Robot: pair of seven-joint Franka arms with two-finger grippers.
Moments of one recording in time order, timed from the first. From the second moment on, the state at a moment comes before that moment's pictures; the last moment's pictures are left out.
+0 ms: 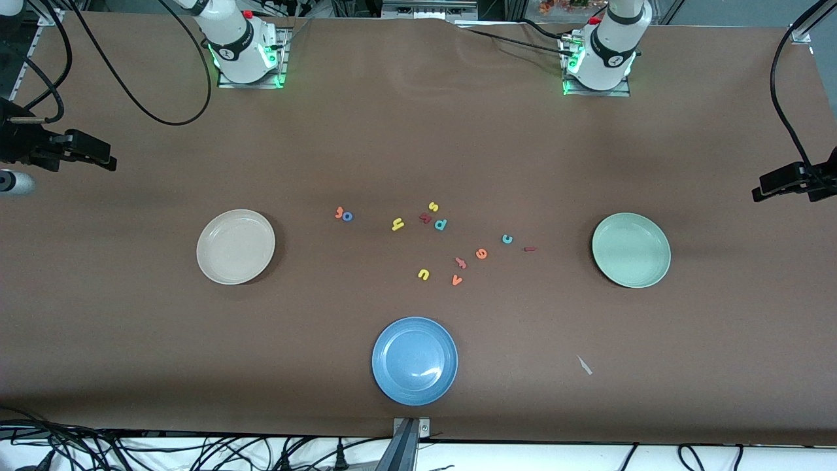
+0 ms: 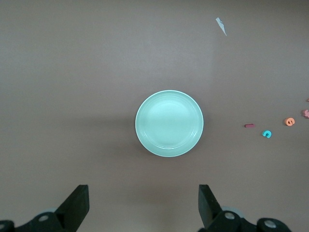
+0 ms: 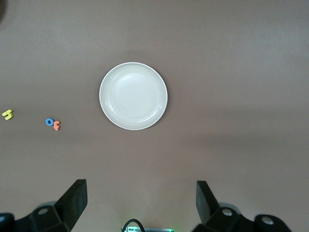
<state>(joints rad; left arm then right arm) 0.20 0.19 -0.07 -1.41 -0.01 1.52 0.09 0.08 0.14 -0.09 -1.43 0.02 1.45 -0.03</state>
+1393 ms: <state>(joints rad) 0.22 0.18 -0.10 -1.41 0.02 1.52 0.10 0.08 0.14 -0.09 -1.43 0.02 1.45 -0.03</state>
